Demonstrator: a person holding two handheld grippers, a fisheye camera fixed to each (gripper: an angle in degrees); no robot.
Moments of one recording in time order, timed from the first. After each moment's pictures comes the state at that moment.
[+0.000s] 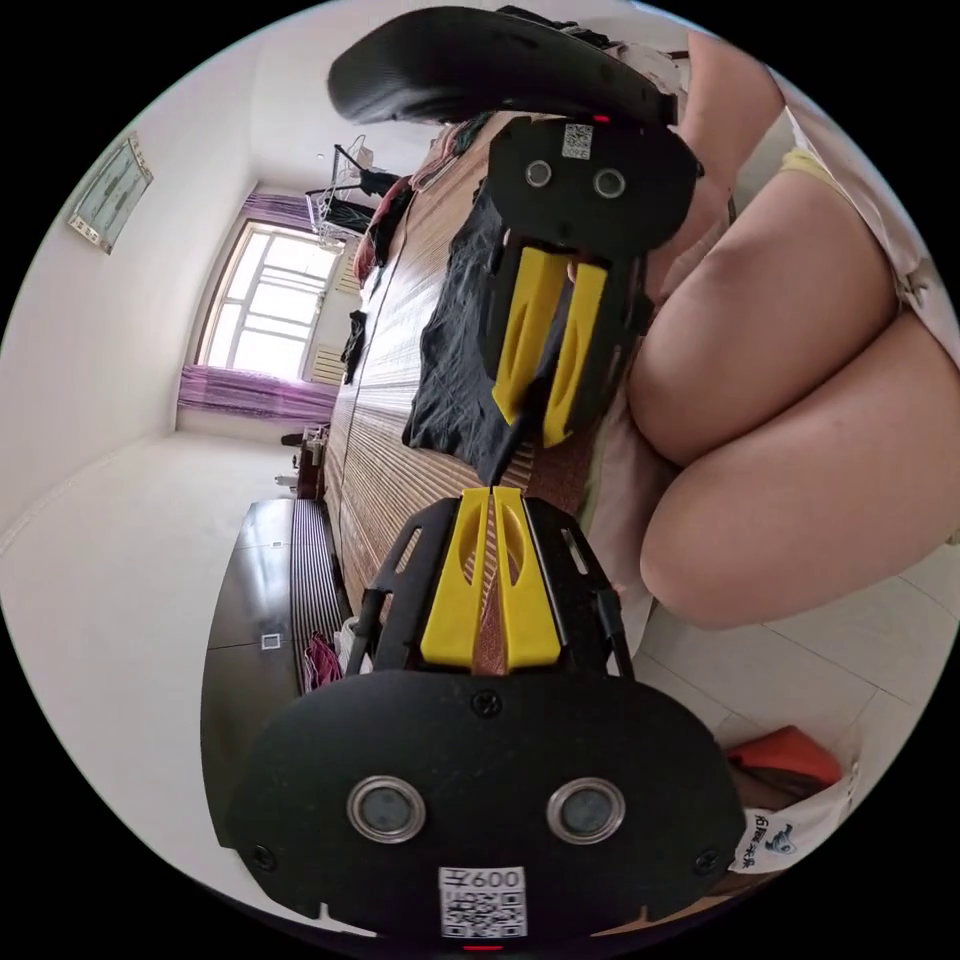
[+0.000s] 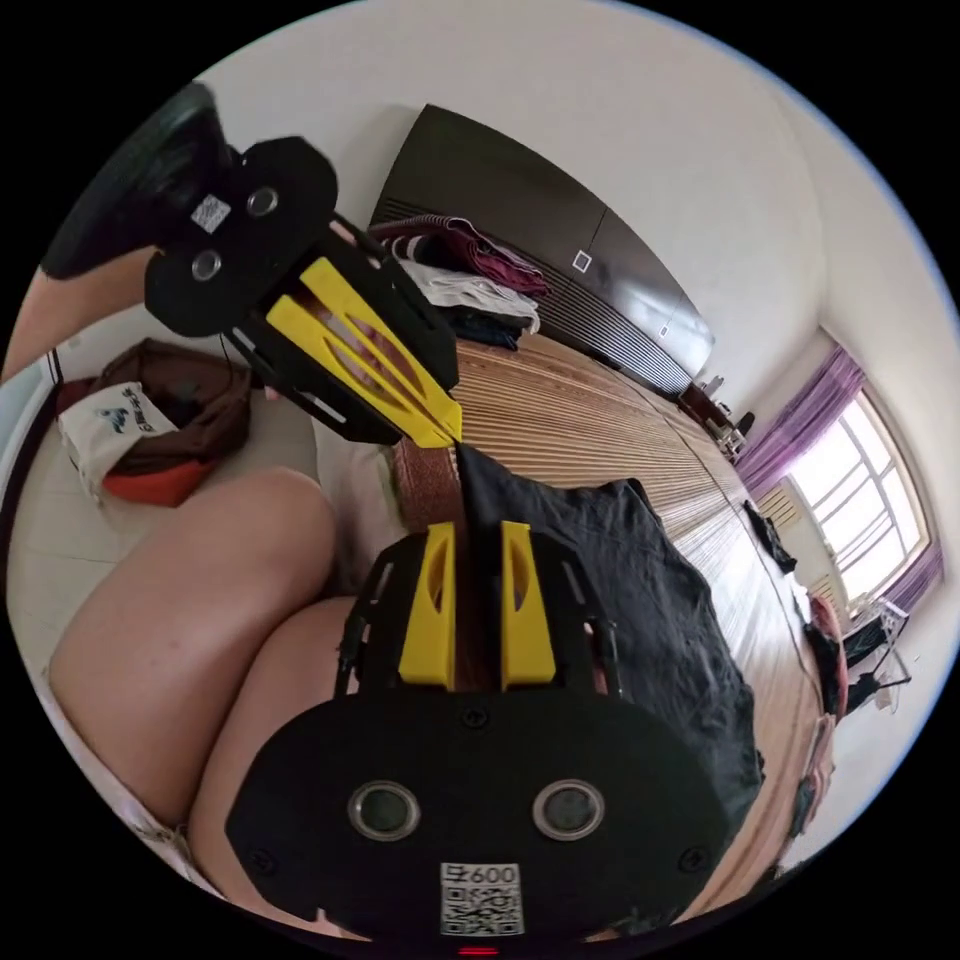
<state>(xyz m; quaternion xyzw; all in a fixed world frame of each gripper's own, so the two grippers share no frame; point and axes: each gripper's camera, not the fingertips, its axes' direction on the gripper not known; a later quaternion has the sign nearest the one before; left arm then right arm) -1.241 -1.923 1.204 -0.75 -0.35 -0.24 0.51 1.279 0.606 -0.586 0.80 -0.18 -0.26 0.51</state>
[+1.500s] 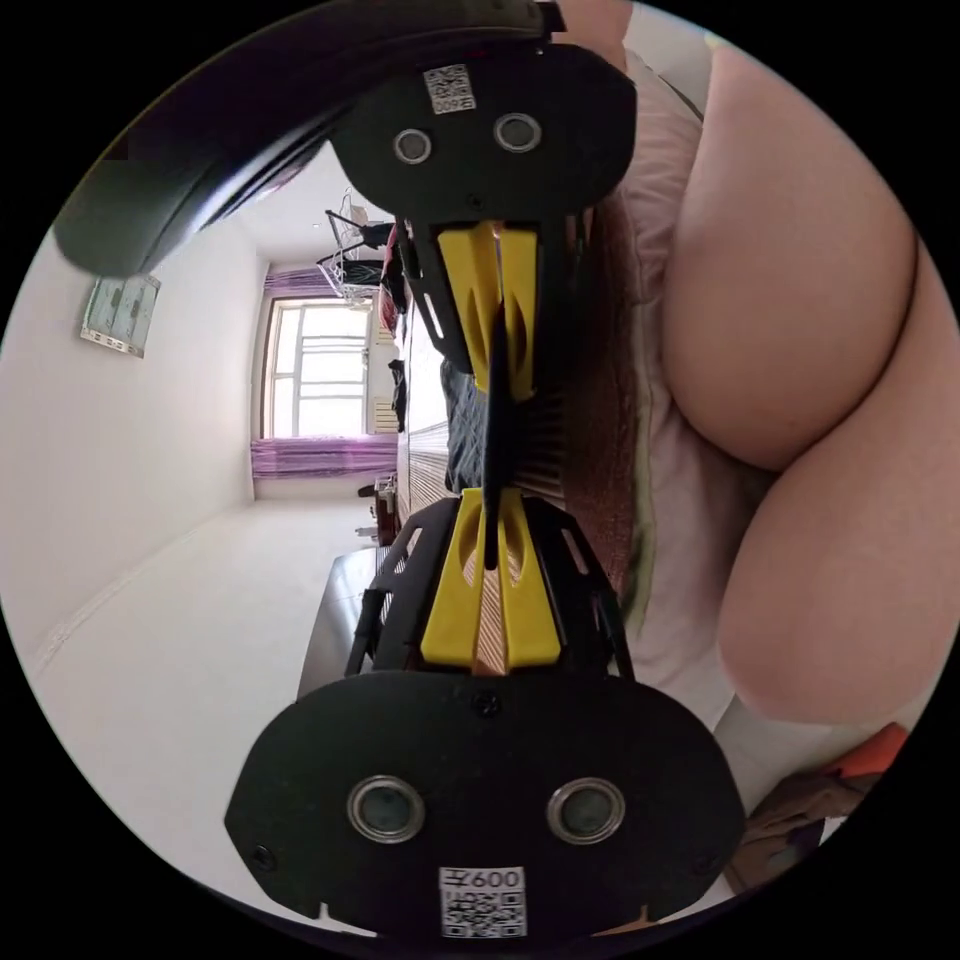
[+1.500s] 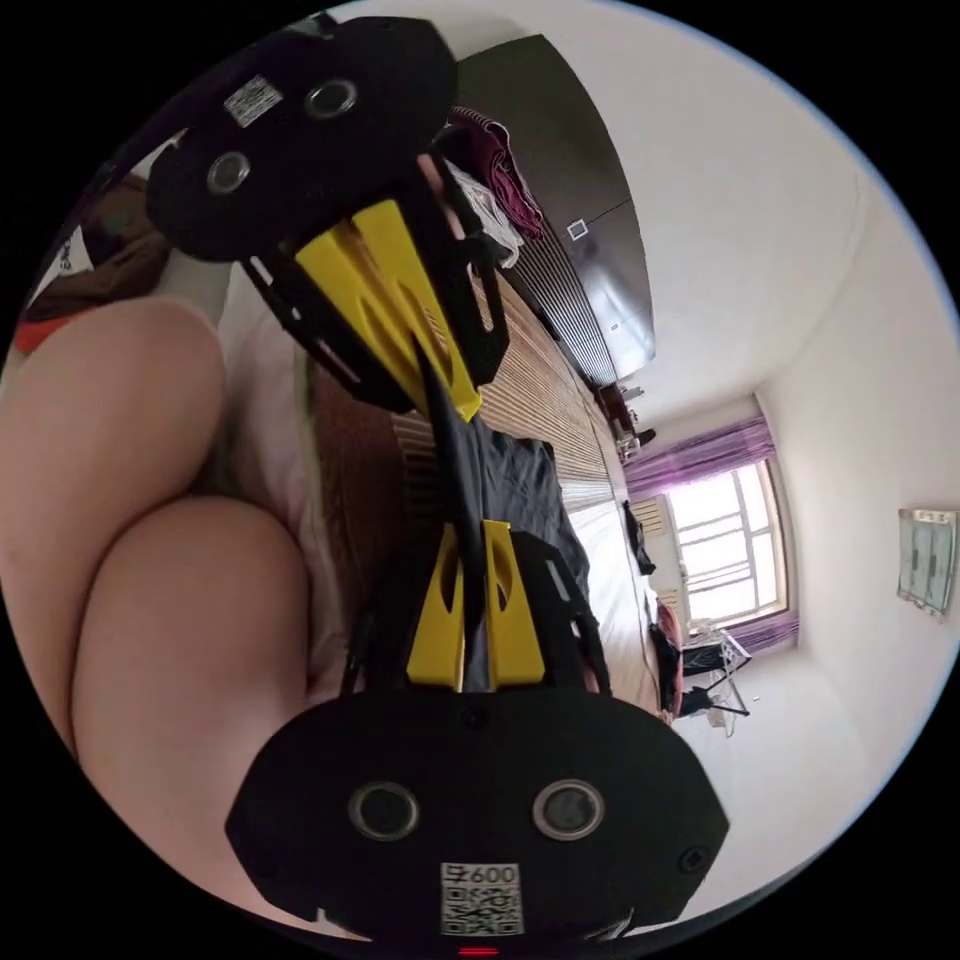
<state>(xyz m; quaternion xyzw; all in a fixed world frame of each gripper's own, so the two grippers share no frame) -1.166 -1.832 1.129 -0.79 -0.35 -0.08 0.49 1.019 0.526 -0.504 0.79 0.06 -0.19 0.58</state>
